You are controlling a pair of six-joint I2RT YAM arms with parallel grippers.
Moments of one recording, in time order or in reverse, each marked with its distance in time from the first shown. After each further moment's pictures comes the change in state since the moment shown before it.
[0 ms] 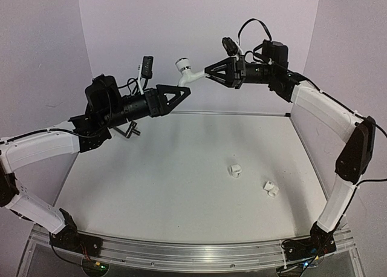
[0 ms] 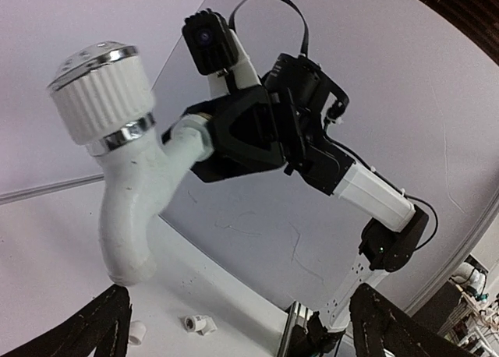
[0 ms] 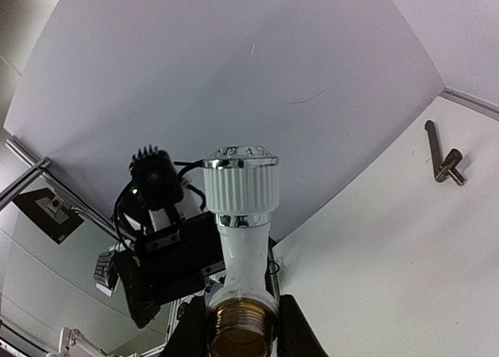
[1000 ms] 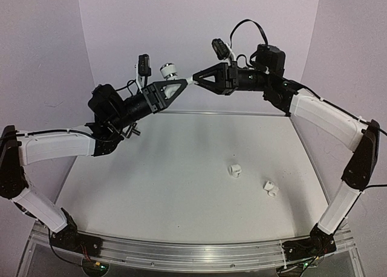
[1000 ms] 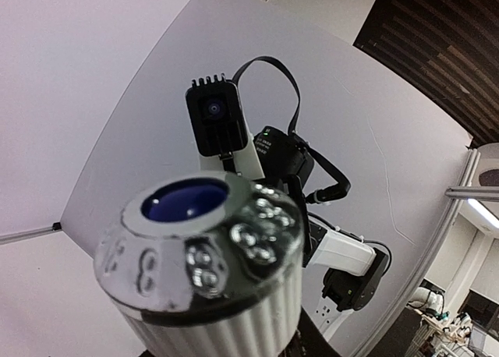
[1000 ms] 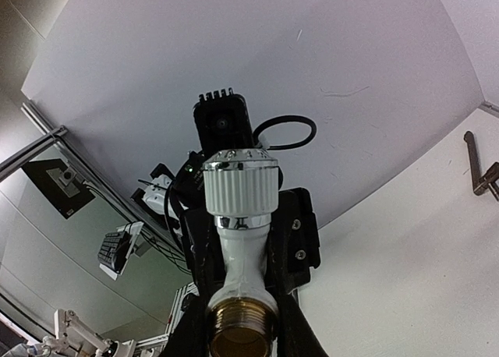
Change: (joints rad) left arm 0.034 0.124 -0.060 0.484 0.085 -0.179; right arm 0.139 -0.087 -0.135 0.143 0.058 0.000
